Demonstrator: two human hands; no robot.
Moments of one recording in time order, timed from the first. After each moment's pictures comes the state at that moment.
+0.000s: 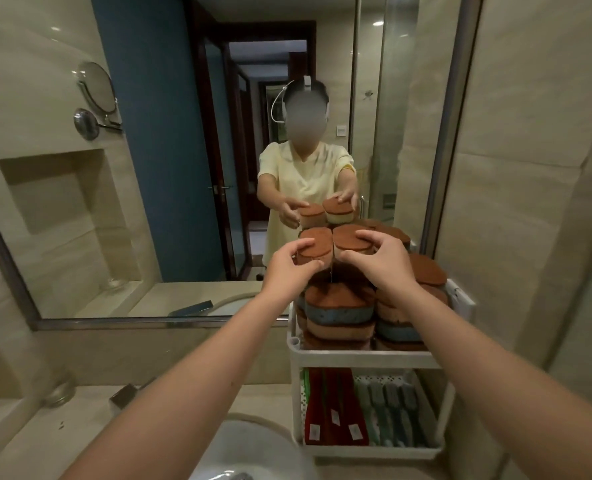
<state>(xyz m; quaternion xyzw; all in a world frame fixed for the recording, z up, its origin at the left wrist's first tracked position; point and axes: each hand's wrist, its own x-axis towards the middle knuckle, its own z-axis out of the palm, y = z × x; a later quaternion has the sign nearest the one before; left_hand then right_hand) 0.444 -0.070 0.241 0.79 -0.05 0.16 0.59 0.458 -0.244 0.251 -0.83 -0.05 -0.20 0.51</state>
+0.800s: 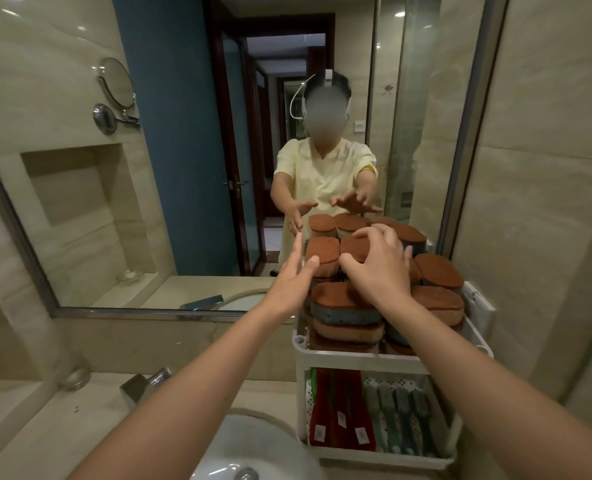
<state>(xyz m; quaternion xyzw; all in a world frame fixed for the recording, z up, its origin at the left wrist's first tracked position) 0.450 -0.057 0.210 0.81 -0.08 0.09 0.58 0.457 -0.222 0.238 -0.89 -0.08 -0.28 0.36</state>
